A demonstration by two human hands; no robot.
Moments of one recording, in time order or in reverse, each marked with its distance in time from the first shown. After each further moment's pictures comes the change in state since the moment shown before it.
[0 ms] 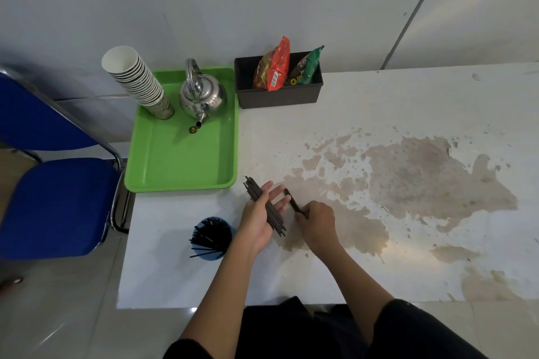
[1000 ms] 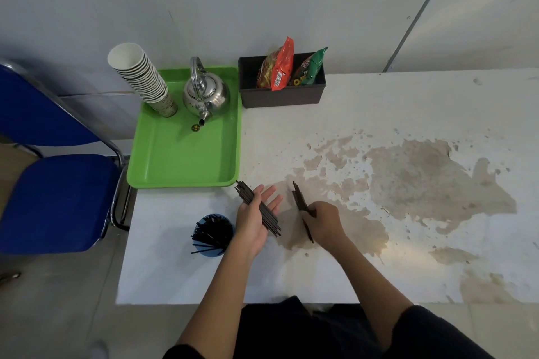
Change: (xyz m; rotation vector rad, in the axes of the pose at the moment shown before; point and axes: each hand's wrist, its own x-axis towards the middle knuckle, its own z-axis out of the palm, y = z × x) left_hand 0.001 -0.001 -0.014 0.018 0.060 0.053; right_hand 0.002 0.005 -0.017 0.073 -0.131 0.018
